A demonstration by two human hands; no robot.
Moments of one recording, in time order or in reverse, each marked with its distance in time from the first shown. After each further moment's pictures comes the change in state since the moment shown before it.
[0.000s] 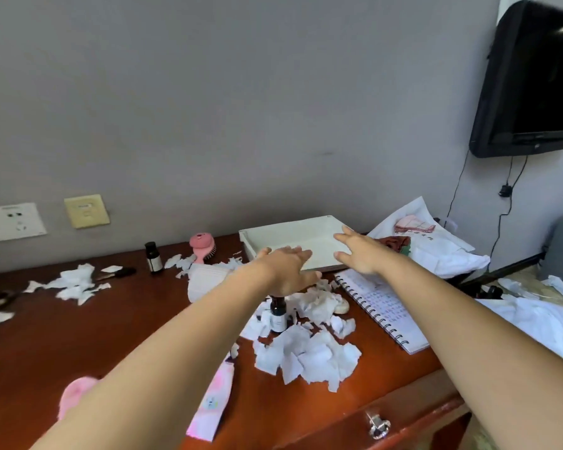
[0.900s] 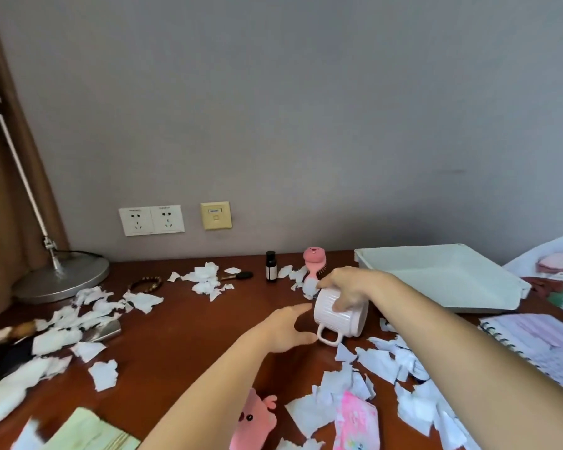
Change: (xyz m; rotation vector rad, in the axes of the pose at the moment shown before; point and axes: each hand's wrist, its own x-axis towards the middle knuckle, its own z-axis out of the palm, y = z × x) left_hand -0.071 -0.197 0.085 -0.587 0.029 -0.258; right_hand 0.071 -0.232 0.051 -0.234 -0.339 -0.382
